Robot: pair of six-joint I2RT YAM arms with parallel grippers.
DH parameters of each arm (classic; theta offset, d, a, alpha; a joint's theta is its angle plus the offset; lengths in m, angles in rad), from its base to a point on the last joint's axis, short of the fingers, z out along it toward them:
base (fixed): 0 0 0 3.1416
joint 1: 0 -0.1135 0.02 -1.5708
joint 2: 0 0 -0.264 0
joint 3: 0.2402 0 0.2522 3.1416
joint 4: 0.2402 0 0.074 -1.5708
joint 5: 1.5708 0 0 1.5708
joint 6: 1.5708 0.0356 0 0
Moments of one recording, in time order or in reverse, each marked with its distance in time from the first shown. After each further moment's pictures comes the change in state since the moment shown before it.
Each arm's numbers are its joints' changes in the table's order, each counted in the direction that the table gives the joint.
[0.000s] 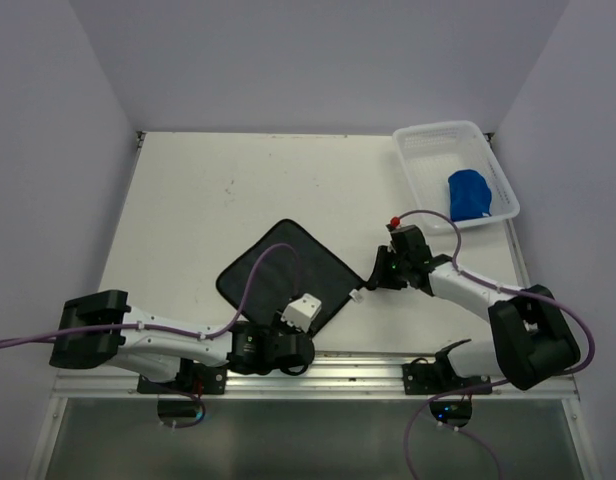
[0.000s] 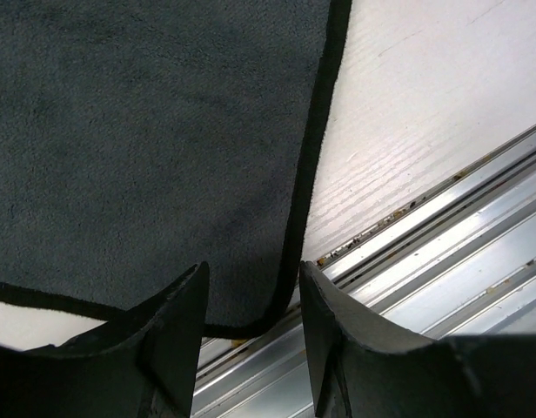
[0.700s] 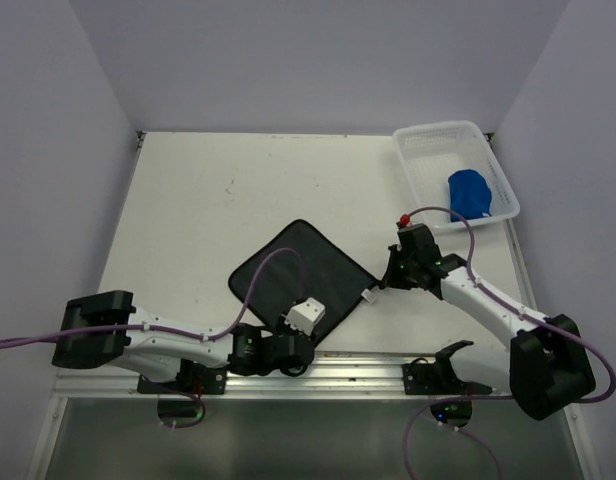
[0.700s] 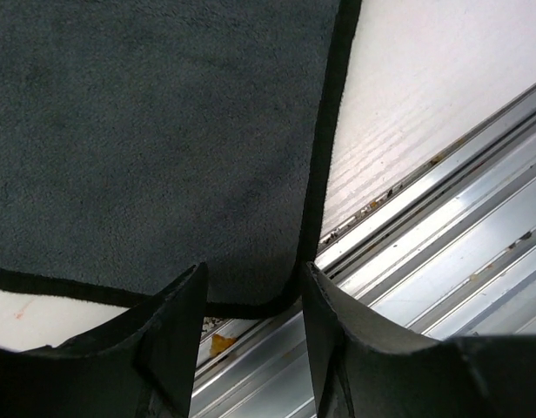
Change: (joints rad) left arm 0.000 0.016 -0.049 -0.099 0.053 0.034; right arm -0.002 0.147 0.042 0.203 0.103 -0.016
